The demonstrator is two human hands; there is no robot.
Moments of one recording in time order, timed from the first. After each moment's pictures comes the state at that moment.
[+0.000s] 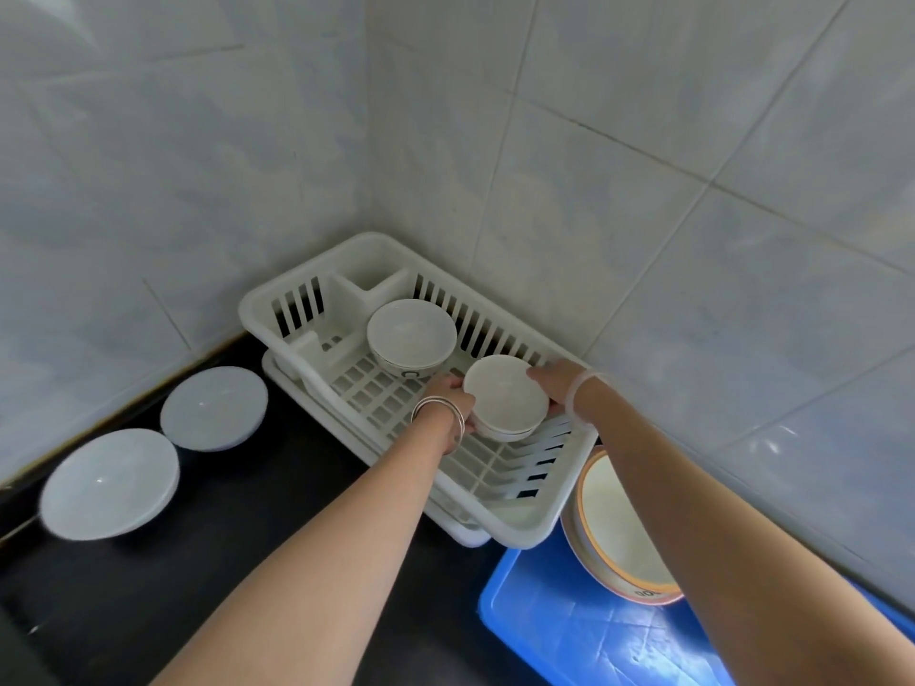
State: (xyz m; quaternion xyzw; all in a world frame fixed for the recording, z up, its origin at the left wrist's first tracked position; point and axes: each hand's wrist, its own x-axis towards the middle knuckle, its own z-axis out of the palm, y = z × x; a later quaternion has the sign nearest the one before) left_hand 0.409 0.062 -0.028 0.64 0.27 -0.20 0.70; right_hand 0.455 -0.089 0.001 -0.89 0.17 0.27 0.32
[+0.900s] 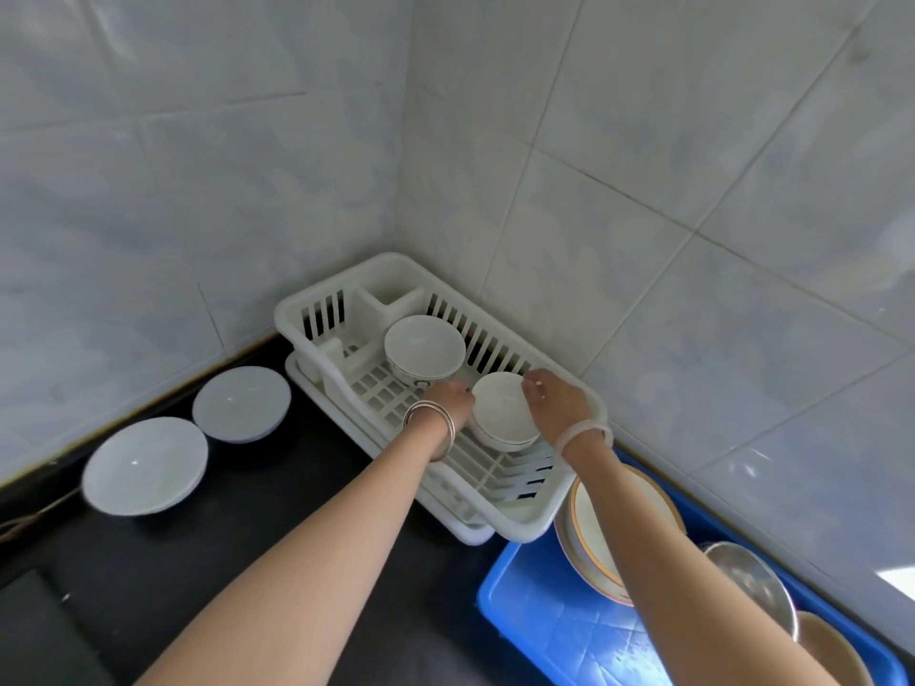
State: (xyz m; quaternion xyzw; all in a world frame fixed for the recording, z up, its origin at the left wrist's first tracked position) left_hand 0.381 0.091 0.013 0.78 0.16 -0.19 0.58; right_hand 0.391 -0.063 0.038 -0.97 0.03 0.08 0.23
